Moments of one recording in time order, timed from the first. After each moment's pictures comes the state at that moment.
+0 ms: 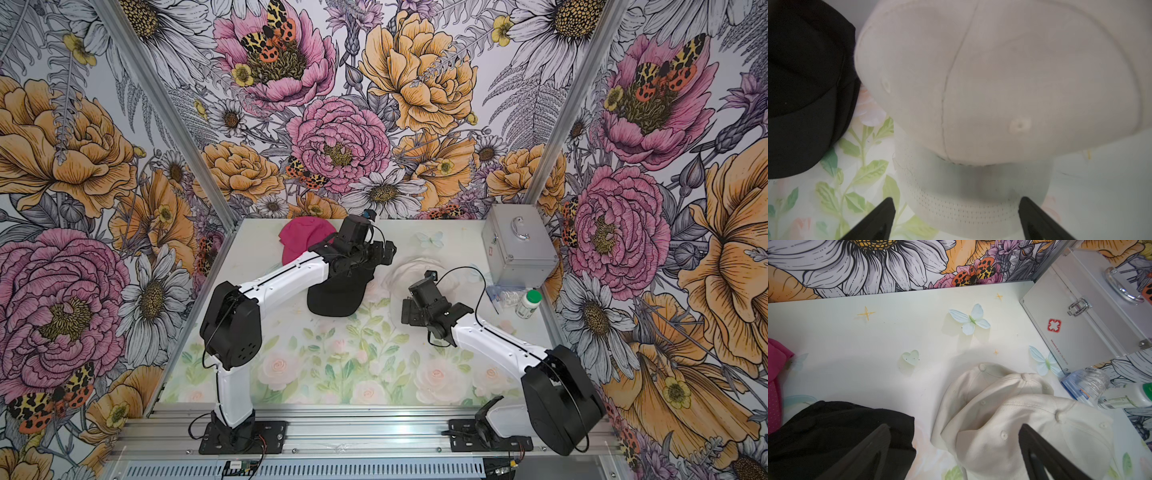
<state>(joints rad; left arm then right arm) -0.63 1.95 1.62 -0.35 -0.02 -0.35 0.56 1.44 0.83 -0.36 0.25 0.56</state>
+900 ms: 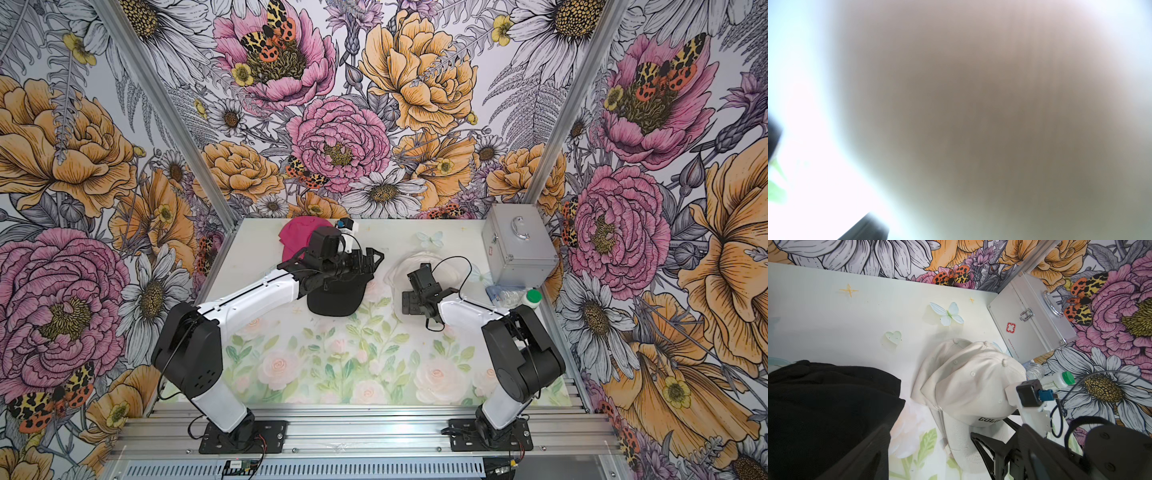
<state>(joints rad) -0.62 1.67 1.26 -0.15 0.18 -0.52 0.45 1.56 0.88 -0.30 0.15 0.40</state>
